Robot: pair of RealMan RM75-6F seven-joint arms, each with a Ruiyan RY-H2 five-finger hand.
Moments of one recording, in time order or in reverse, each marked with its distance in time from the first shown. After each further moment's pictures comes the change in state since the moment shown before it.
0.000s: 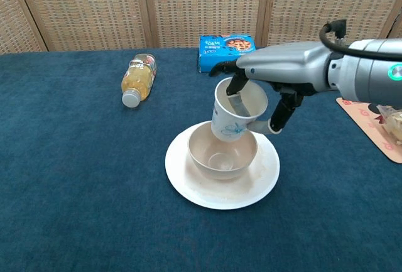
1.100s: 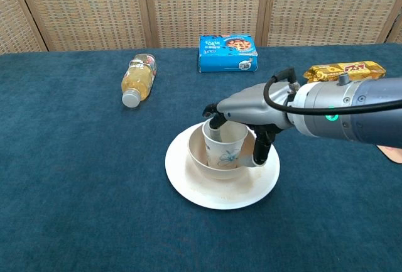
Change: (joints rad) left arm -0.004 0.008 -0.007 0.005 -0.017 -0.010 -0.029; right arm 0.181 -0.151 -0.075 0.079 0.339 0.042 -0.195
